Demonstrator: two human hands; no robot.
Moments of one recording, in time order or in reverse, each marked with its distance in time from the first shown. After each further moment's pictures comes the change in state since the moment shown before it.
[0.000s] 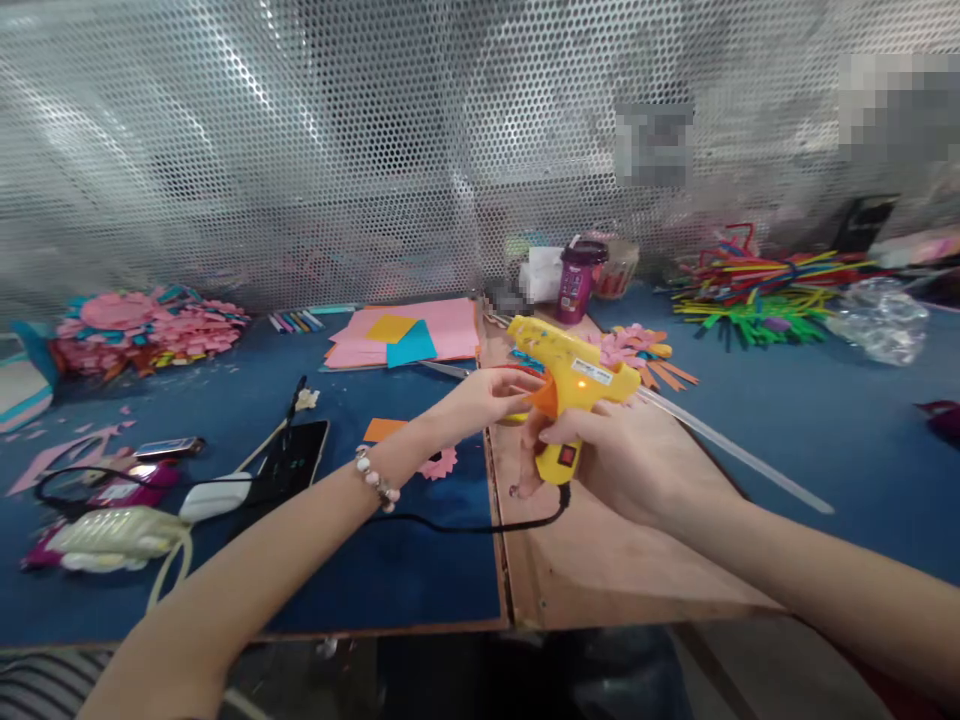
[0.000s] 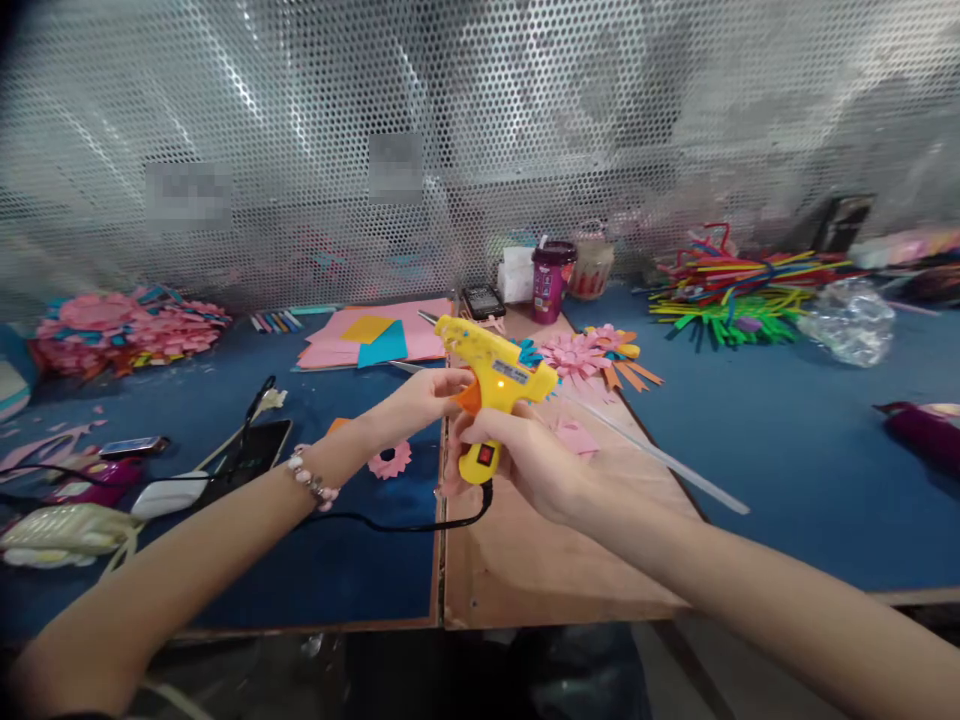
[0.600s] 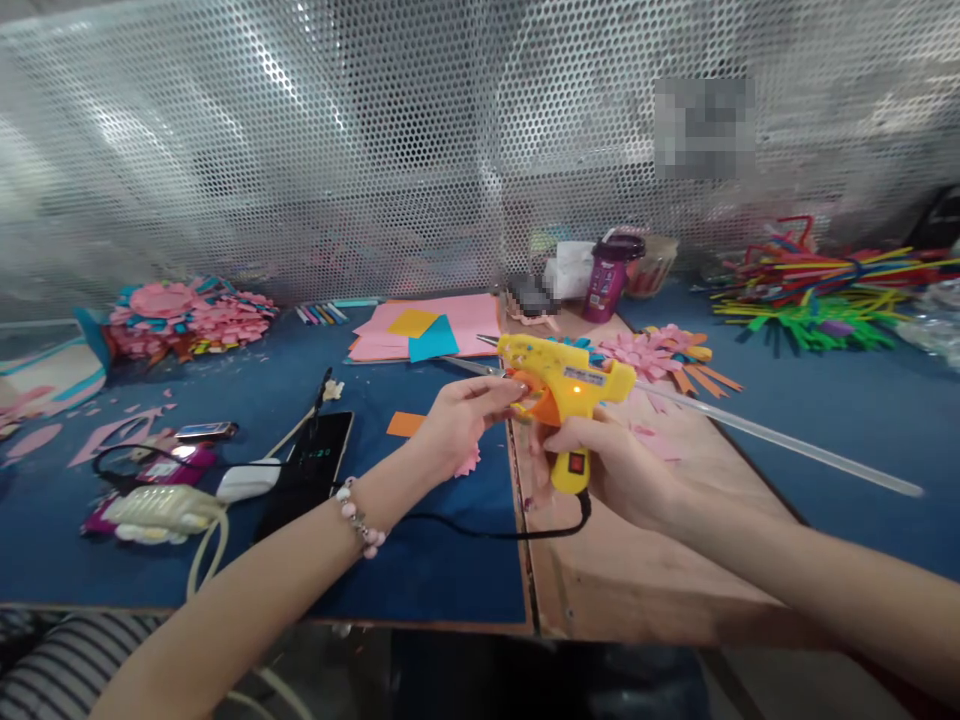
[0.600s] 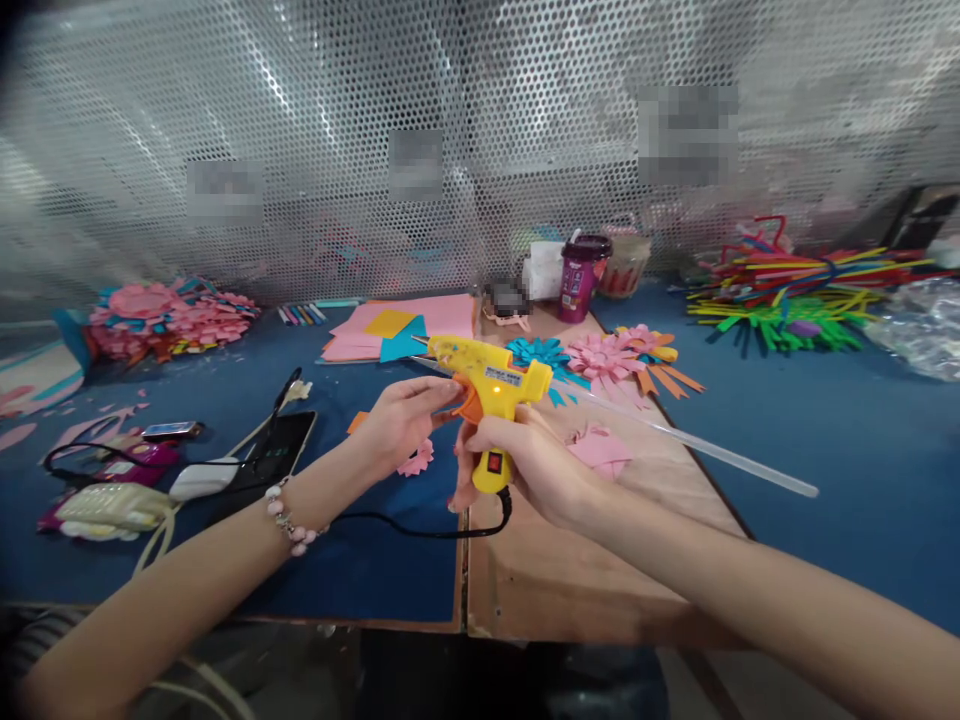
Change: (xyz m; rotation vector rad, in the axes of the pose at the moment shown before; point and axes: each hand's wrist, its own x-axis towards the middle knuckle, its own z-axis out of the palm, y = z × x) left_hand -0.038 -0.001 0.001 -0.522 0.473 0.004; right_hand 0.017 0.013 0.007 -0.072 -0.083 0.063
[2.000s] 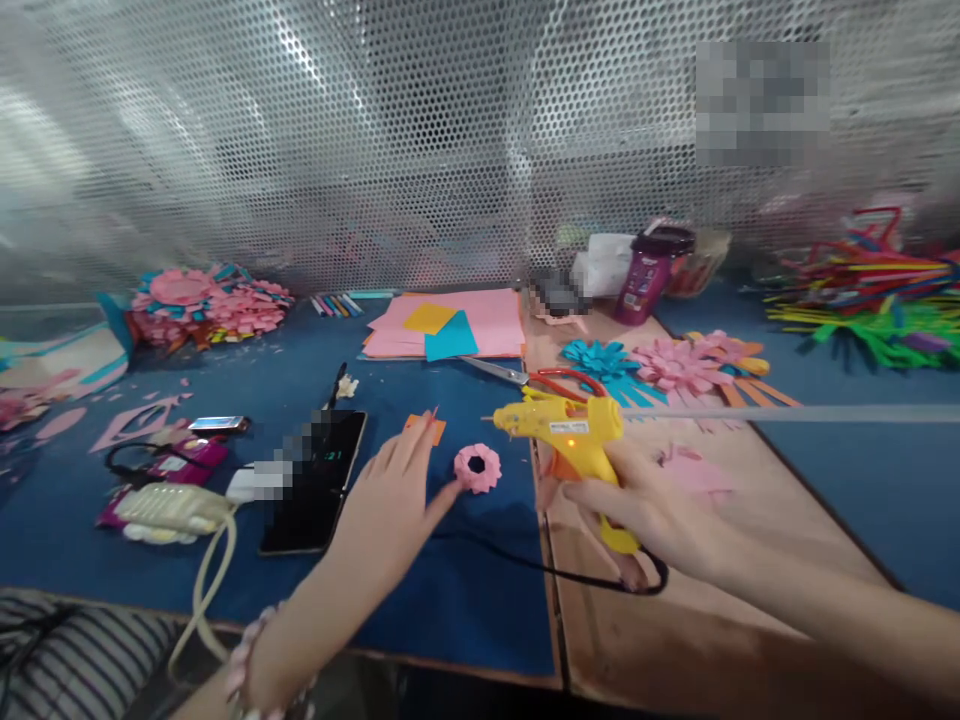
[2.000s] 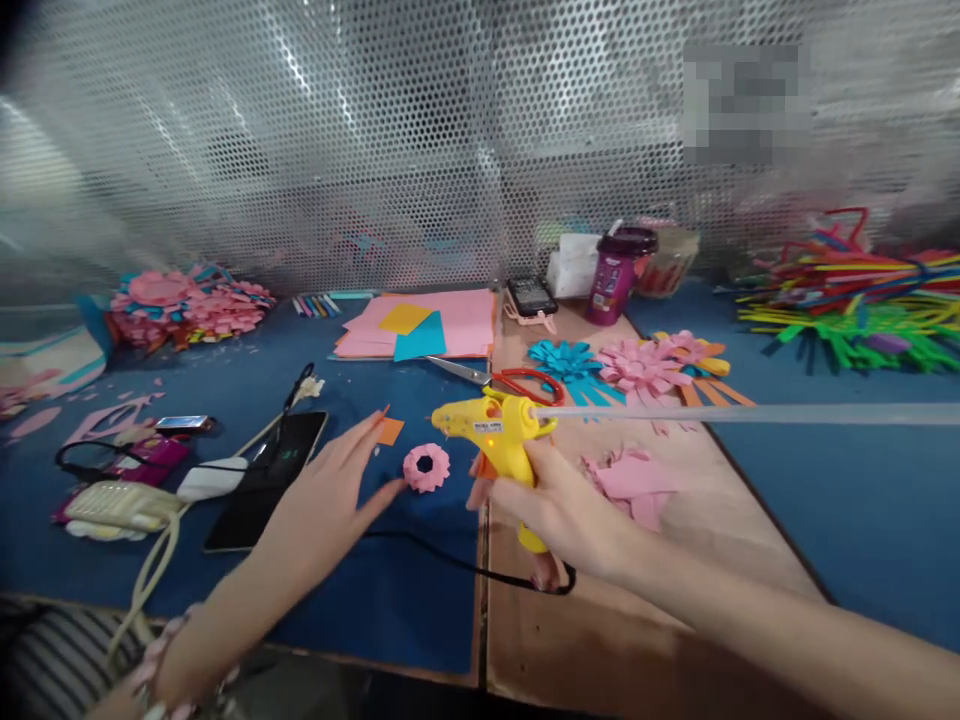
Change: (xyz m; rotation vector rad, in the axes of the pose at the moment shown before) left_hand -0.085 0.004 -0.070 1.941 0.232 0.355; right_hand -0.001 0.004 -0.007 -0.560 0.048 0.310
